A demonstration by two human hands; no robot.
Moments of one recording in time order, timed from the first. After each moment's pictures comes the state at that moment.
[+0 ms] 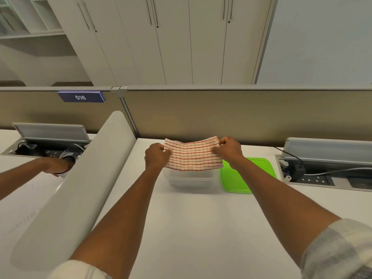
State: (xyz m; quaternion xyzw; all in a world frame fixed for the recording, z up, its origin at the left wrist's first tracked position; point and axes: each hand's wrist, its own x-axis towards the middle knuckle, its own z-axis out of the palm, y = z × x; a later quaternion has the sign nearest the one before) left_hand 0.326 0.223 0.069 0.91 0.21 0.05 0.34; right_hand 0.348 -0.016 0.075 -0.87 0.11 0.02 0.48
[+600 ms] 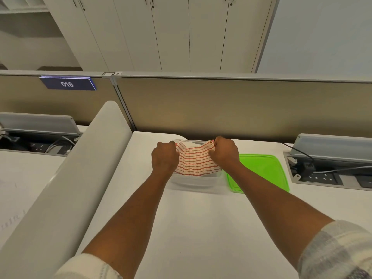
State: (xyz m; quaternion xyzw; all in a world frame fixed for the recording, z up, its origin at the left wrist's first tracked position) left_hand 0.353 0.217 0.028 0.99 0.09 0.04 0.09; right_hand 0.375 0.025 0.032 -0.97 0.04 -0.01 0.23
